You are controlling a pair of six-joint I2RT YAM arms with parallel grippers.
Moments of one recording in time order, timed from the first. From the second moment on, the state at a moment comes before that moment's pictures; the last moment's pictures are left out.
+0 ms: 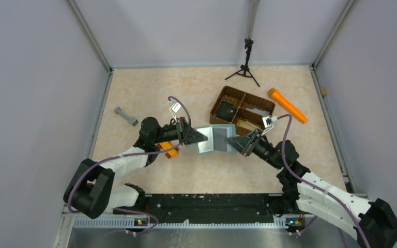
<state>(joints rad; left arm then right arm) -0.46 1.26 0.46 0.87 0.92 -1.01 0.72 0.72 0.24 0.56 -0.18 0.92</state>
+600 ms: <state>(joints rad) -0.43 1.34 0.45 0.96 0.95 -1.10 0.72 0.64 0.24 0.52 -0.17 0.91</state>
